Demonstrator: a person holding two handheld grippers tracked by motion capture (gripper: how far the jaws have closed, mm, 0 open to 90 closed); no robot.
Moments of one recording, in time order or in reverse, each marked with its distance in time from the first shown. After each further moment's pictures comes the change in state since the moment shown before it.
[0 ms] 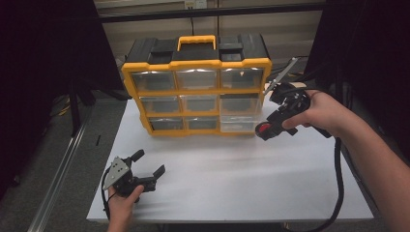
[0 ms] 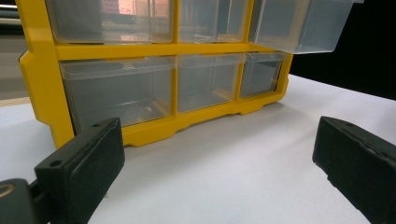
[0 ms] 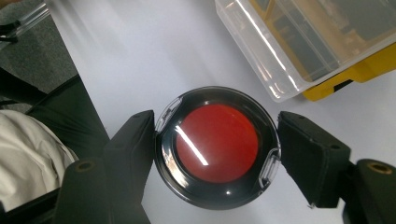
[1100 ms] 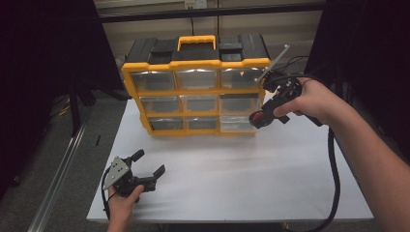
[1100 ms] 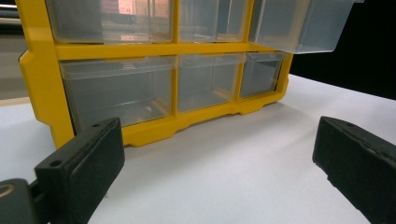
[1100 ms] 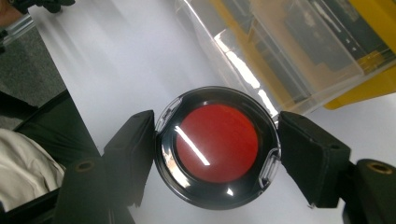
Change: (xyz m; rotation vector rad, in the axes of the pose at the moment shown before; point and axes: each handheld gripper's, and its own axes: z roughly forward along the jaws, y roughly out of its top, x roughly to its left) left arm -0.001 0.000 0.001 -0.015 0.002 -0.017; right arm -0.006 0.028 -0.006 -0.011 -0.035 0.006
